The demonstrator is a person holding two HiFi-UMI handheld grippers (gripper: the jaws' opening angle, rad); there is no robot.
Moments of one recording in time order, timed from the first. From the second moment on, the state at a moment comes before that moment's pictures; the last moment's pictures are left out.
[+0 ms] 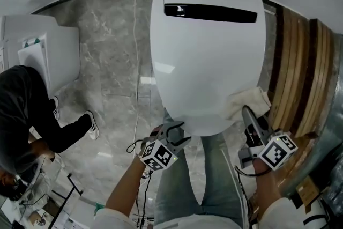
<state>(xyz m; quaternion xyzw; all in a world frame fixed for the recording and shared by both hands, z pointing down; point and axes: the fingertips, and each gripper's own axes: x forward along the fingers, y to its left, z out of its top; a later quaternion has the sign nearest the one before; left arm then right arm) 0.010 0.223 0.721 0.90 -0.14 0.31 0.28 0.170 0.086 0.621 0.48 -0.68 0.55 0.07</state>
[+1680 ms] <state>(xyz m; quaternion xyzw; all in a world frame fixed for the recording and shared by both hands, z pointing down) -0.159 -0.062 0.606 0.74 -0.61 0.09 0.25 -0.092 -0.101 0.701 0.32 -0.73 0.54 0.28</state>
